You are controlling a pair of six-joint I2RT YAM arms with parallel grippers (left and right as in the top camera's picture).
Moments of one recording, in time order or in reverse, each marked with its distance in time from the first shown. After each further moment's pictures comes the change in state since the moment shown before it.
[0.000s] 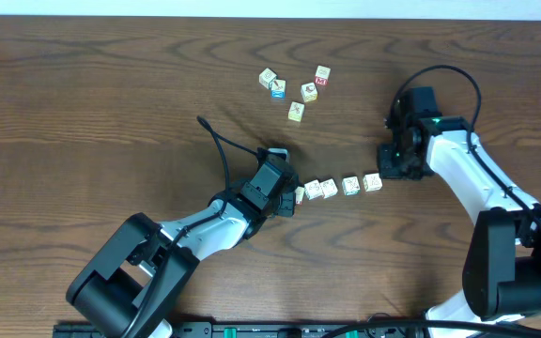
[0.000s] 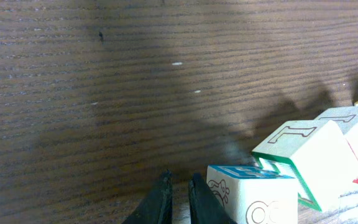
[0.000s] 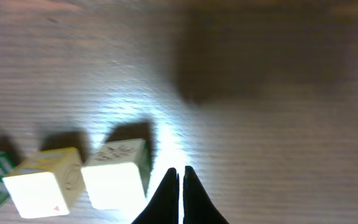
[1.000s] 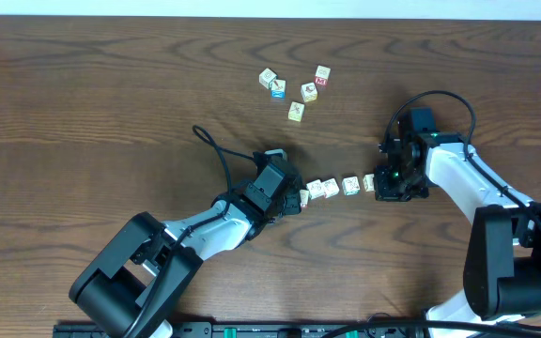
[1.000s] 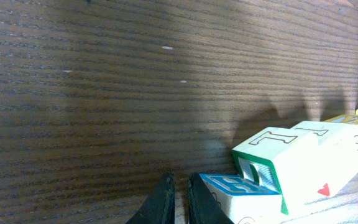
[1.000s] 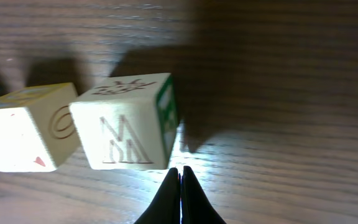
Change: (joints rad) left arm -0.019 0.010 0.003 0.016 0.054 -0.235; right arm -0.006 0.000 -0.122 0.000 -0.145 -0.039
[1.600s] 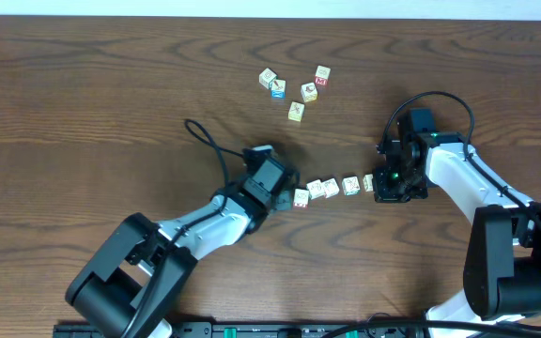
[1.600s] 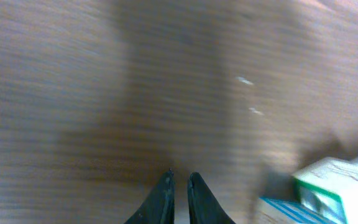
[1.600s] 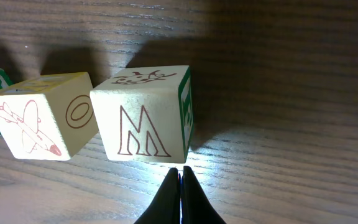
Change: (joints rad) left arm 0.035 -0.011 0.041 -0.163 -0.161 0.008; right arm 0.000 0.000 0.000 -0.013 -0.026 -0.025
